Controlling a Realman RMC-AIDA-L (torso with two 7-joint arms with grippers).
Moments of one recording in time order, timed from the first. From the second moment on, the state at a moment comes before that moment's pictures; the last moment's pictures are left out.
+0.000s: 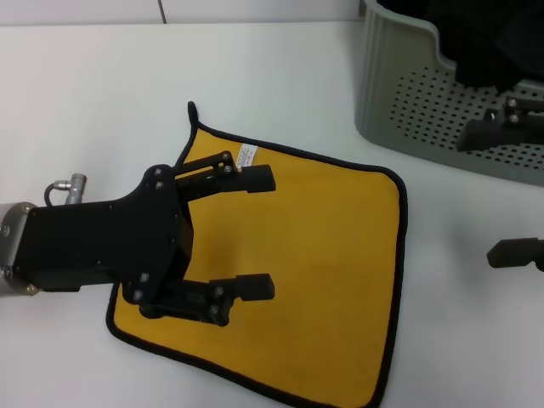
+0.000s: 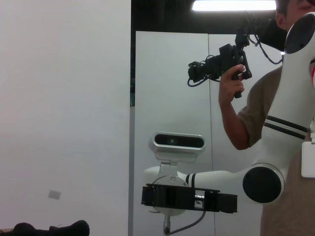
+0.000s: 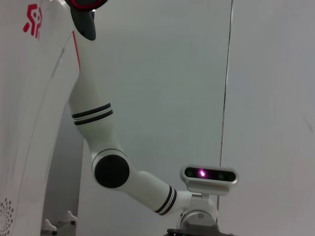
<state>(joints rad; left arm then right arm) -0.39 -2.05 1.04 0.64 1.46 2.03 -1.08 0.44 2.01 -0.89 -1.04 -1.47 -2.12 1.37</state>
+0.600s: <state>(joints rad) -0.40 -2.05 1.05 0.64 1.46 2.03 -1.08 0.44 2.01 -0.89 -0.94 -1.46 -2.14 1.33</state>
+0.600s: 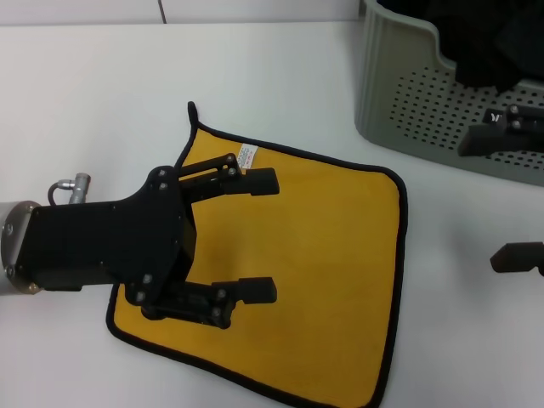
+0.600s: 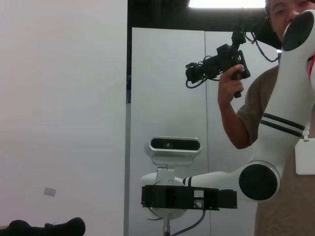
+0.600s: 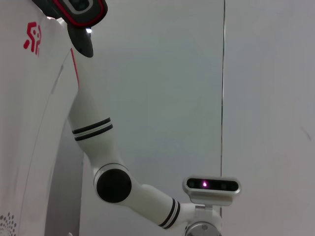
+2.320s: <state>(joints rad) -0.40 -1.95 1.00 0.63 1.50 2.01 -1.06 0.62 2.03 -1.06 -0.60 -1.45 -2.00 1.11</state>
